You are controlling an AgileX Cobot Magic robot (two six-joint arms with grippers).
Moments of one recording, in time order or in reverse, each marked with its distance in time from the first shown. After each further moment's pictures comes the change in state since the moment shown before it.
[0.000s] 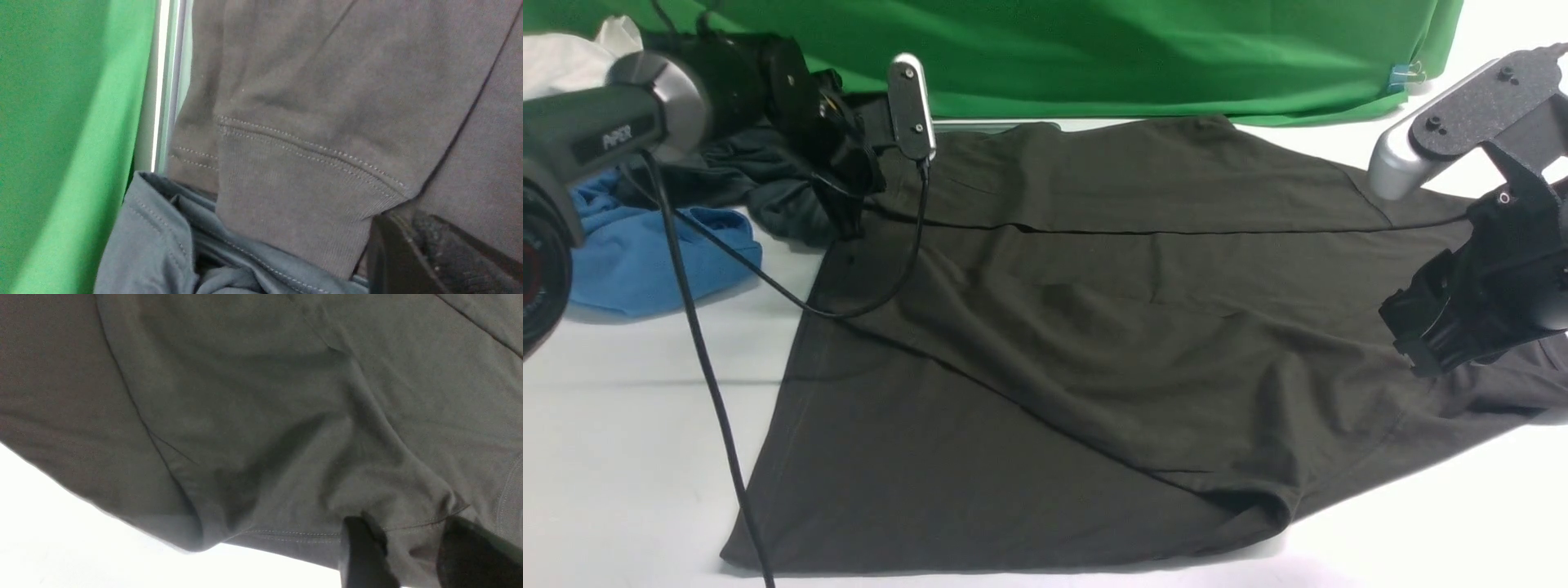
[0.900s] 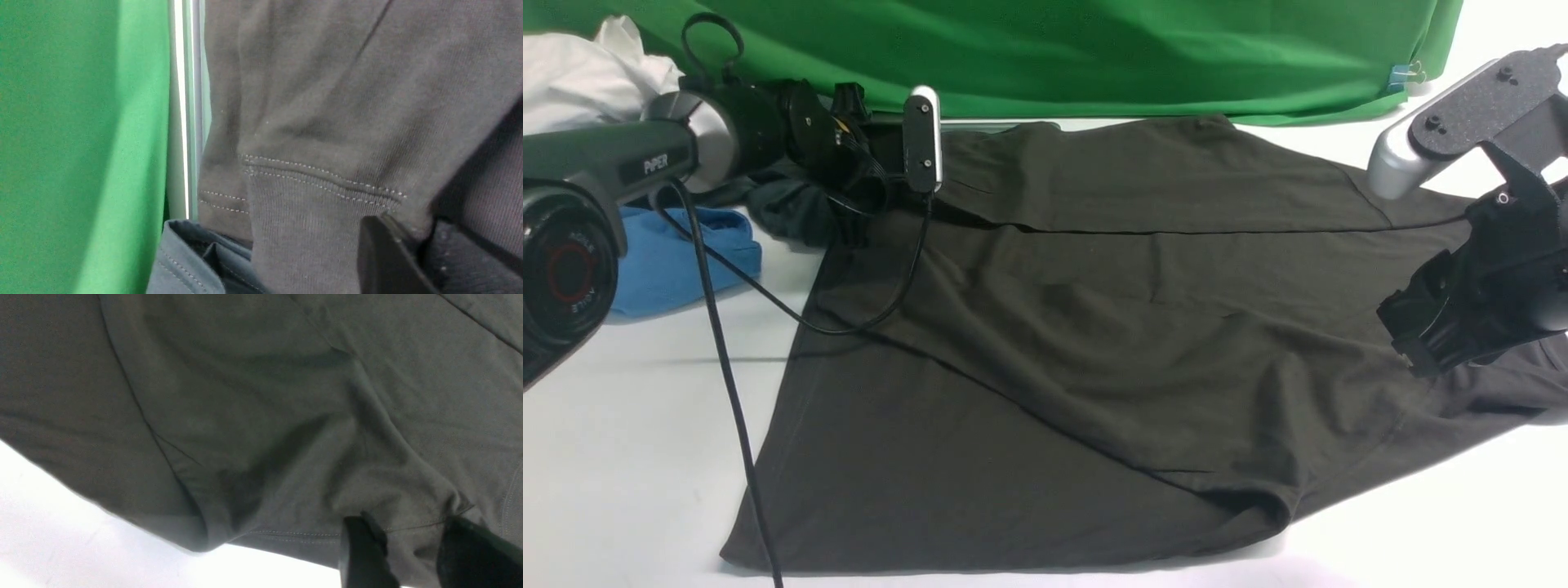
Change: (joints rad) right arm 0.000 0.000 0.000 0.017 -0.001 0.001; left arm 0.001 0.095 0.000 -0.027 -0.206 0.182
